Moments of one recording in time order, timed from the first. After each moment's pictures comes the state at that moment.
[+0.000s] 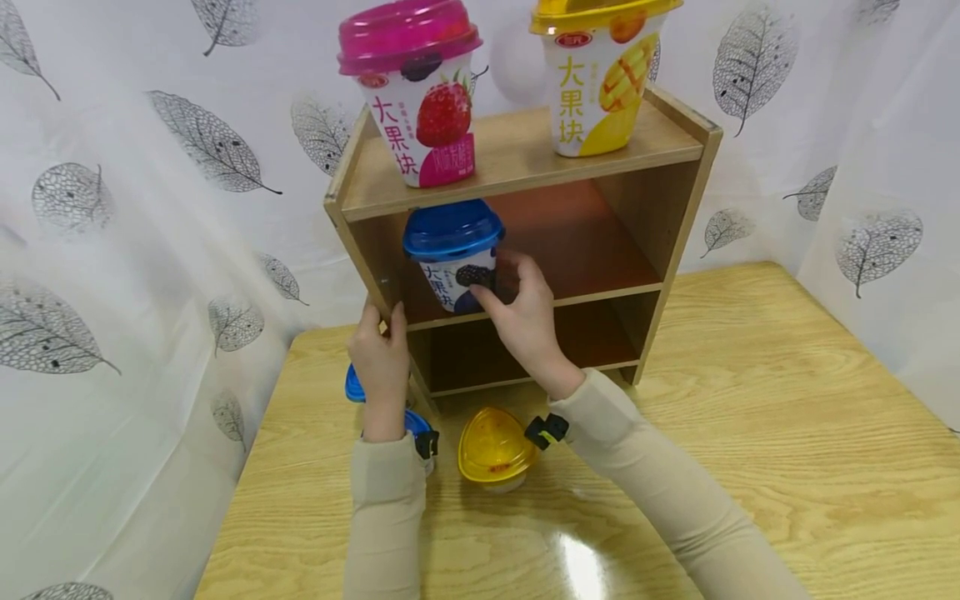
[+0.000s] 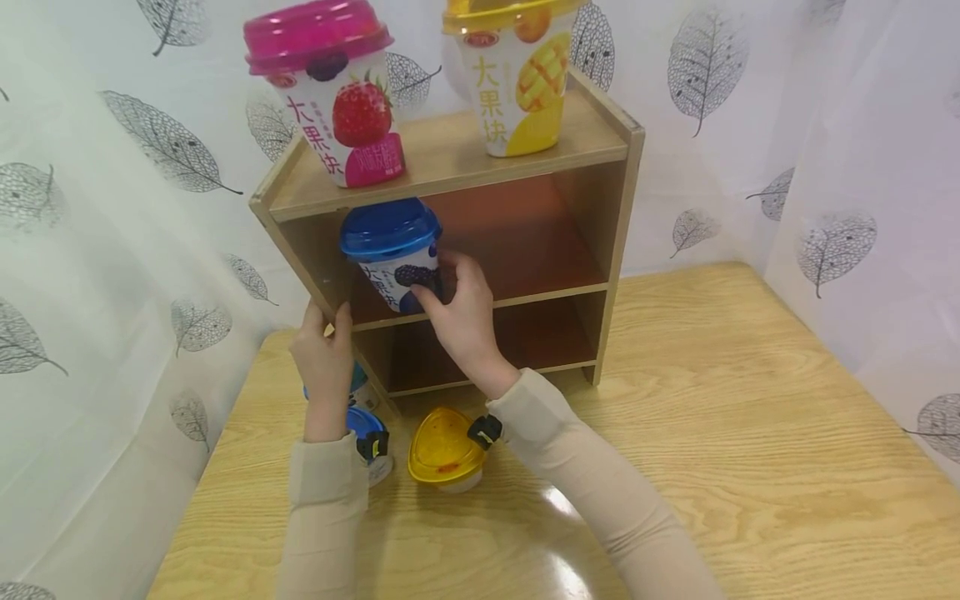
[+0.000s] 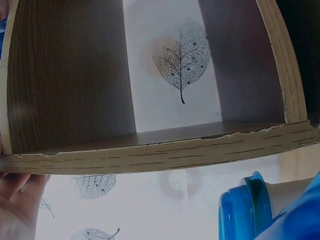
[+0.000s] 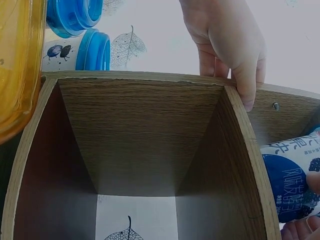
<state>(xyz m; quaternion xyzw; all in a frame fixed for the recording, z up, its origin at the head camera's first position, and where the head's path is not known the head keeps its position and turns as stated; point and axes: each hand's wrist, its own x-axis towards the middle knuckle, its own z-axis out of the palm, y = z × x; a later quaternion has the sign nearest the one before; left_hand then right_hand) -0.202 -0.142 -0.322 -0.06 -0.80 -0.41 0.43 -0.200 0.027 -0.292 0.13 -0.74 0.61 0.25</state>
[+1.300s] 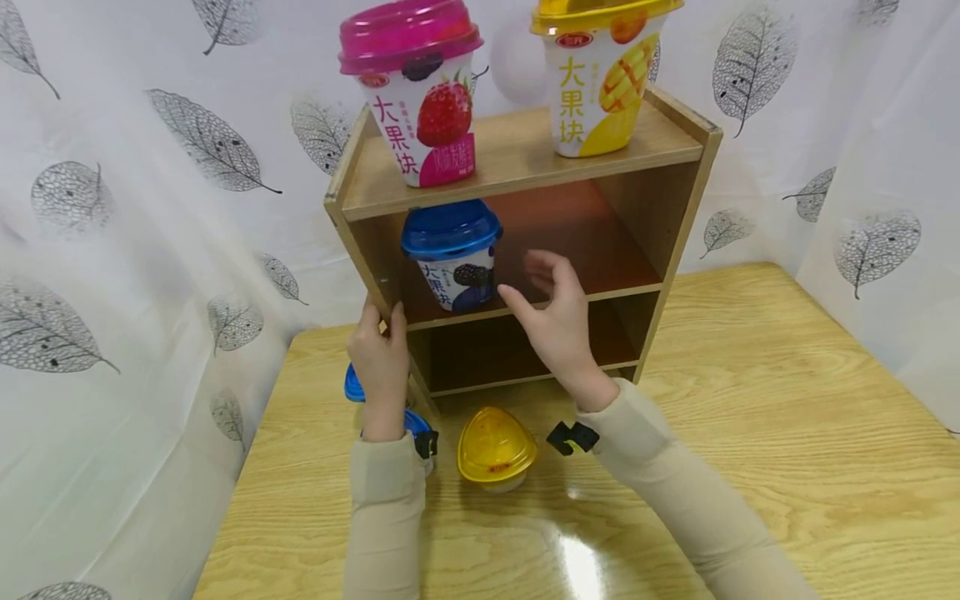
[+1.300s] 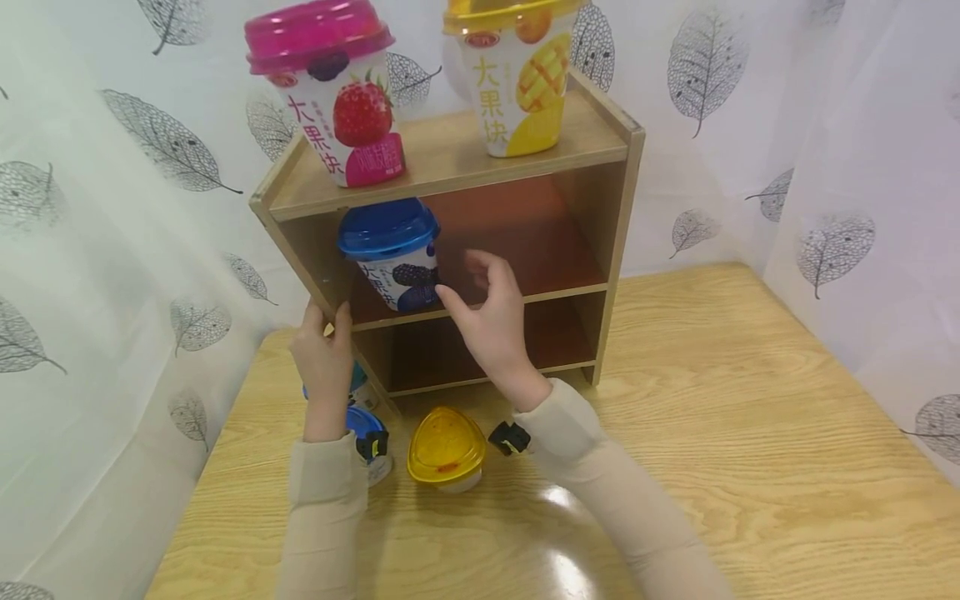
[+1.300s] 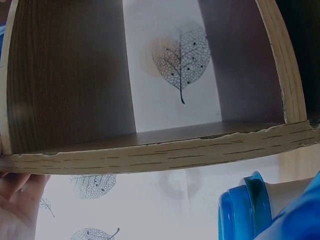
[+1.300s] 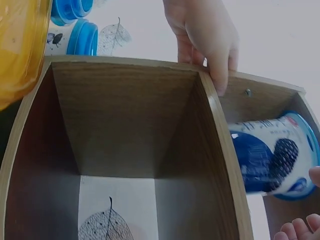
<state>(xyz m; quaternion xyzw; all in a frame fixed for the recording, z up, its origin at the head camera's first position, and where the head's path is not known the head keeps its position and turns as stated) -0.203 -0.143 -0.322 -0.06 -0.80 -0.42 0.43 -0.185 0.054 -0.290 0.15 -0.71 0.61 0.31</state>
